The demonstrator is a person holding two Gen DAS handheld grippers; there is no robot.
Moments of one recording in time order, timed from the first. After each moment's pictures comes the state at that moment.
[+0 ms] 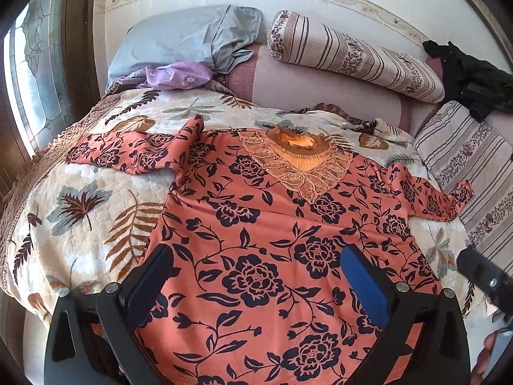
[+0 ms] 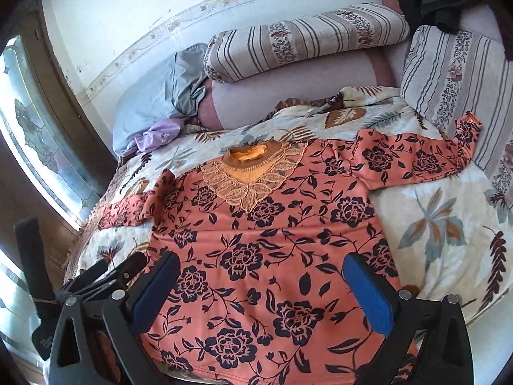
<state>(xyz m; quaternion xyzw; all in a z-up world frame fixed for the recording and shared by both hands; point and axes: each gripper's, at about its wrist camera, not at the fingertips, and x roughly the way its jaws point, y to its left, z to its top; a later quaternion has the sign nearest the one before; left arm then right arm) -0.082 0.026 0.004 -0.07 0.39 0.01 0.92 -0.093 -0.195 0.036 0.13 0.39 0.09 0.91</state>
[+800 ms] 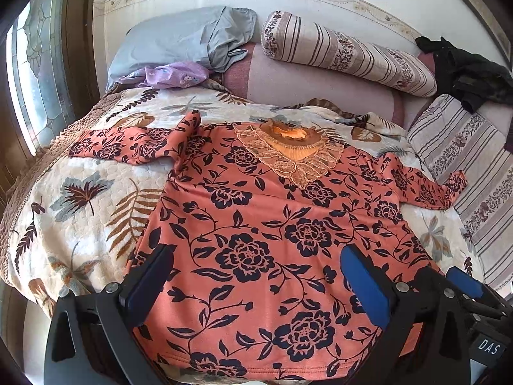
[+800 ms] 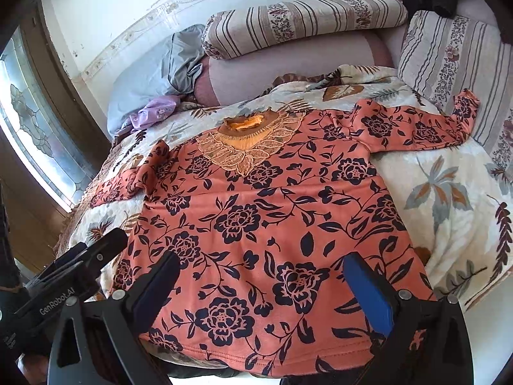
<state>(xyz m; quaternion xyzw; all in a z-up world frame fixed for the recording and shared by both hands) -0.116 0.011 0.001 -0.07 0.39 0.00 0.92 -0.118 -0.190 0.009 0.12 0.41 0.08 0.90</state>
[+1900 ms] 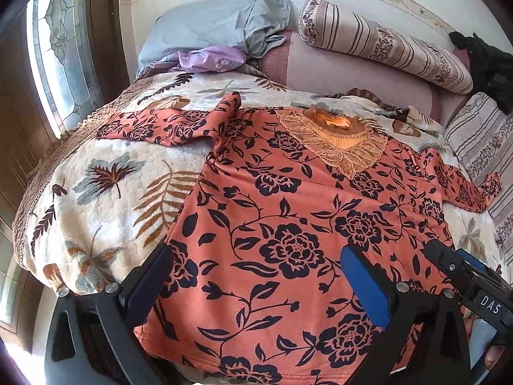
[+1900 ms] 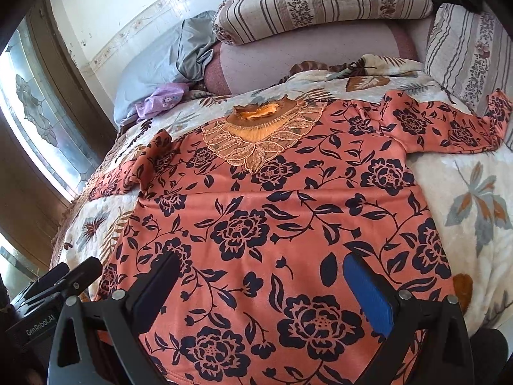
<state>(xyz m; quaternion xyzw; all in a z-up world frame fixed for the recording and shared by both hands) -0.106 0.035 -0.028 -0.06 0.41 0.07 0.91 -0.062 -0.181 -0.042 0.12 0.41 0.11 0.90</state>
